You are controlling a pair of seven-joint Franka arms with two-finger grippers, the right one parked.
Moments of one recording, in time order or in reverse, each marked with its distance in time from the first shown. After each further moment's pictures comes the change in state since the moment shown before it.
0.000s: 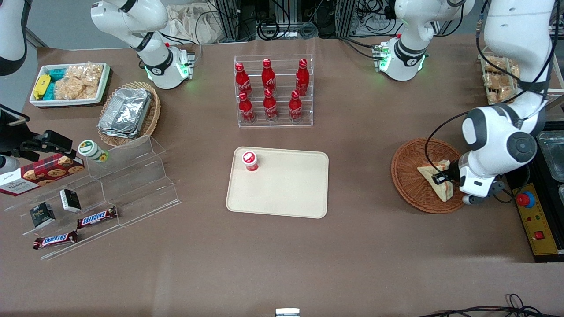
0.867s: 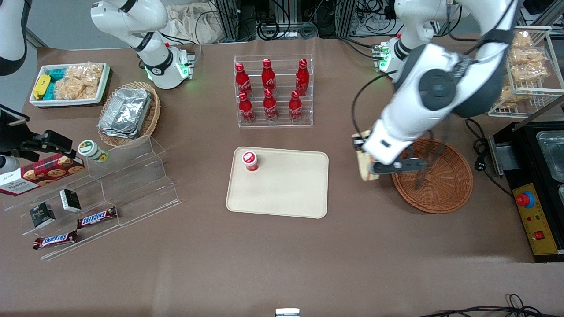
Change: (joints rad) arm -0.145 -0.032 -0.431 0.374 0.068 -0.384 -0.236
